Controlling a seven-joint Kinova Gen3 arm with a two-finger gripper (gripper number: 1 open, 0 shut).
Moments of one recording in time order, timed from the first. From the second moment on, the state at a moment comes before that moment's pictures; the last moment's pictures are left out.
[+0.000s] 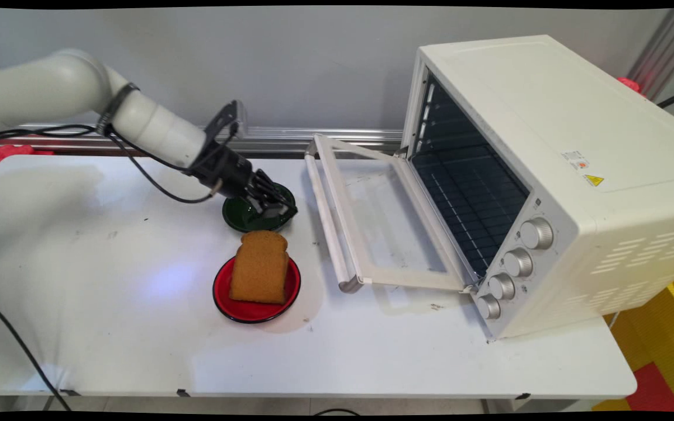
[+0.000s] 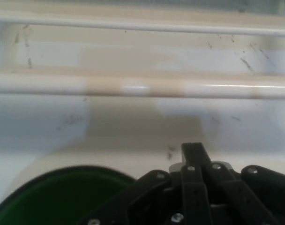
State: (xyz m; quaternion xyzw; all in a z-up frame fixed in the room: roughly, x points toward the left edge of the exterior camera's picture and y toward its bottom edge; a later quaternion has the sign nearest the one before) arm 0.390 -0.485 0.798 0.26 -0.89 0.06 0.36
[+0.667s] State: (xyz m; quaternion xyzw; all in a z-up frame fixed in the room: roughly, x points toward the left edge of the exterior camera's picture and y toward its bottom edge) arm 0.355 -0.509 0.753 0.24 -0.89 0.06 0.39
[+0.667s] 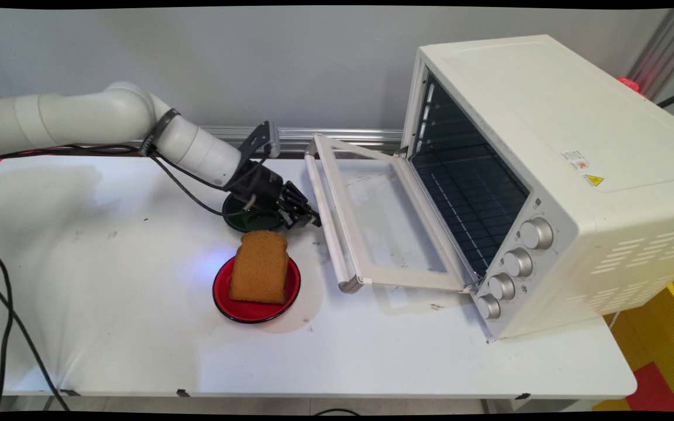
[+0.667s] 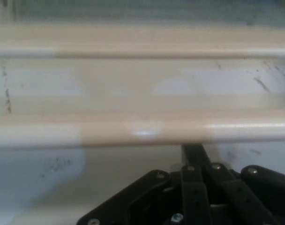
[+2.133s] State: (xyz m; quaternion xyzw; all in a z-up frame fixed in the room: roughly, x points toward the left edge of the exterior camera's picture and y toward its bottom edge) arm 0.312 -0.555 0.832 0.20 -0.85 0.08 0.48
